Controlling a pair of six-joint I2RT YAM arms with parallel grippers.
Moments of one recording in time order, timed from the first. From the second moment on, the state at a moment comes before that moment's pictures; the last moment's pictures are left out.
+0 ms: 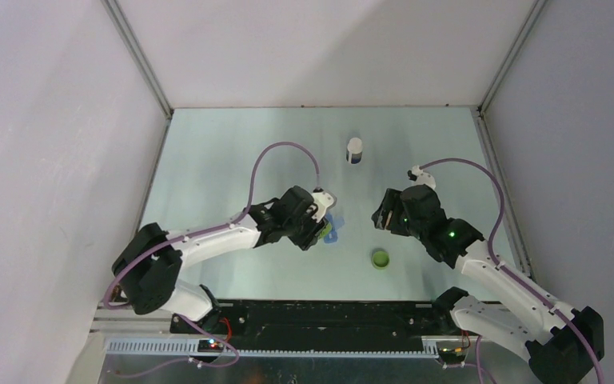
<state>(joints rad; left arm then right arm) -0.87 1.44 0.84 -0.29 0.03 -0.03 0.61 0.90 0.72 -0.50 0.21 0.69</state>
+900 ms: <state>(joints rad) -0.95 1.58 1.04 -0.49 -0.10 -0.02 0.61 0.87 0.69 -0.50 0.20 0.69</state>
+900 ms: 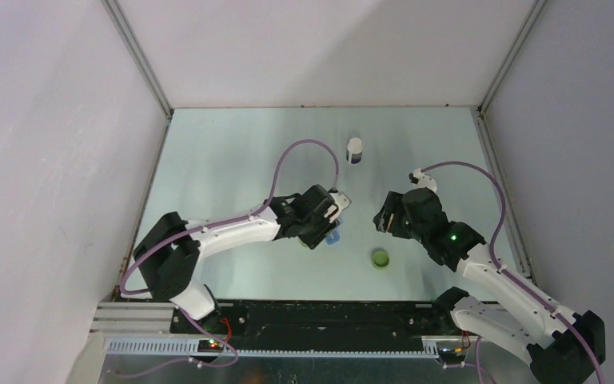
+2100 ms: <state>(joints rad) -0.95 1.53 1.03 -0.53 -0.12 -0.02 0.61 0.88 0.69 -0.50 0.18 0.70</state>
